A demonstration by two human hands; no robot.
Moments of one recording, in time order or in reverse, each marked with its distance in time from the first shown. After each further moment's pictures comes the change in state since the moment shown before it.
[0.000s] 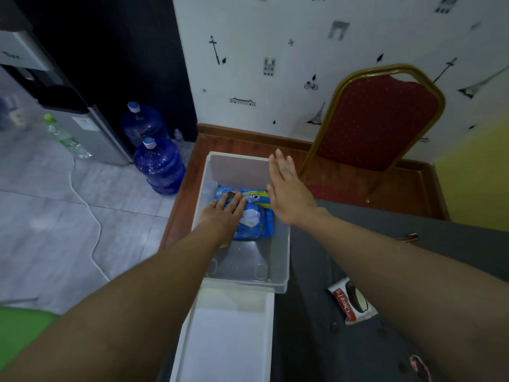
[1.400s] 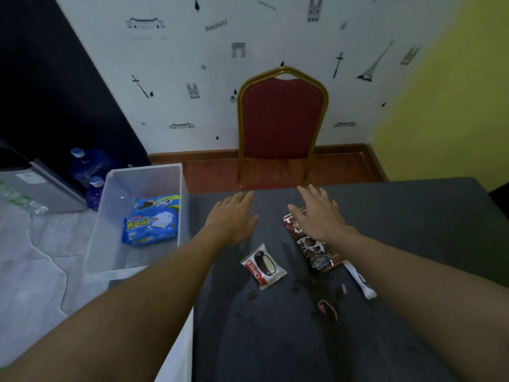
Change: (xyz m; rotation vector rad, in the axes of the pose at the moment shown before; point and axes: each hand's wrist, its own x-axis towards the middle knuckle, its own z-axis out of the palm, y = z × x) left_hand -0.040 0.240 -0.122 -0.273 0.257 0.148; right_hand -0.215 0.225 -0.059 0.122 0.031 0.408
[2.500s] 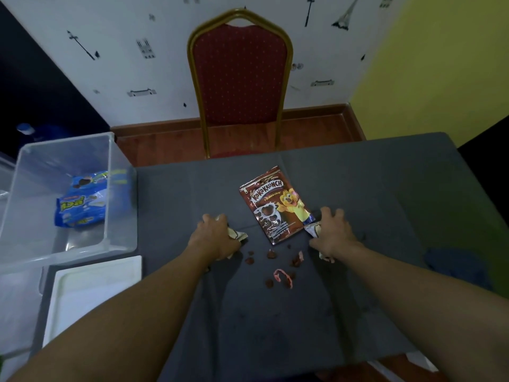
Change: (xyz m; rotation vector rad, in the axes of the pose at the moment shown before) left_hand -0.006 0.076 0.118 -0.138 -0.292 -0.270; right_hand -0.070 0.160 0.054 -0.022 -0.201 0.417
